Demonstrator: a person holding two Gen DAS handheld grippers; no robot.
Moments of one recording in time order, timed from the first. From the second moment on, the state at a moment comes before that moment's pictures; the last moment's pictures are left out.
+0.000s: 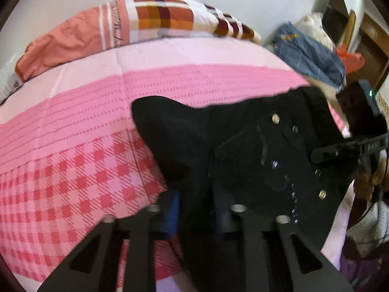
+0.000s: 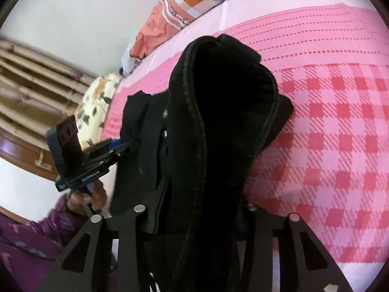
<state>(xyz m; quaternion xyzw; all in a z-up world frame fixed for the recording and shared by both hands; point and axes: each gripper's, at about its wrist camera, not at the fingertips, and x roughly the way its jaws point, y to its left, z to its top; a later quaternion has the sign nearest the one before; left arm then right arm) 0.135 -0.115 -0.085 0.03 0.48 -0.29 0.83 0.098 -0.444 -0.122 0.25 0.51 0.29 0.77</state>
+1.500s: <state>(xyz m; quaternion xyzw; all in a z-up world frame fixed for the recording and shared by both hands) 0.146 0.015 -0.014 -0.02 0.42 -0.17 0.89 0.143 -0.325 -0.087 0.34 0.46 0.37 0.73</state>
